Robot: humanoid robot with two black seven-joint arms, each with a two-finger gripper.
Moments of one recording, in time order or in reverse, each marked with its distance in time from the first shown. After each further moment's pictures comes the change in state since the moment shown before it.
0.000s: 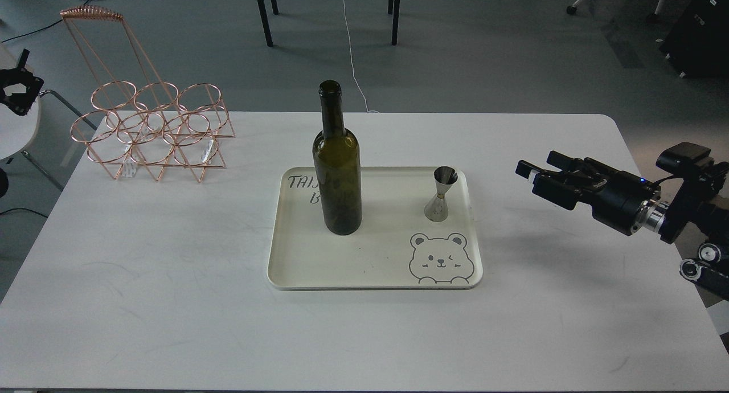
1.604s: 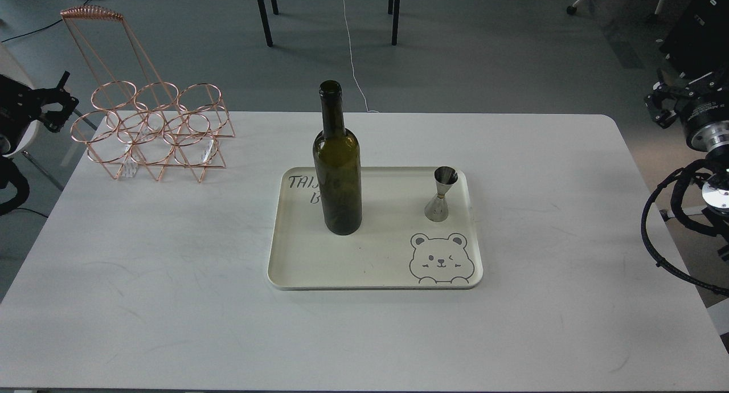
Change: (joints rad) left arm 0.010 -0.042 -0.003 0.006 -0.002 0.004 0.104; right arm 0.005 0.267 0.501 -0.565 1.751 0.509 -0.069
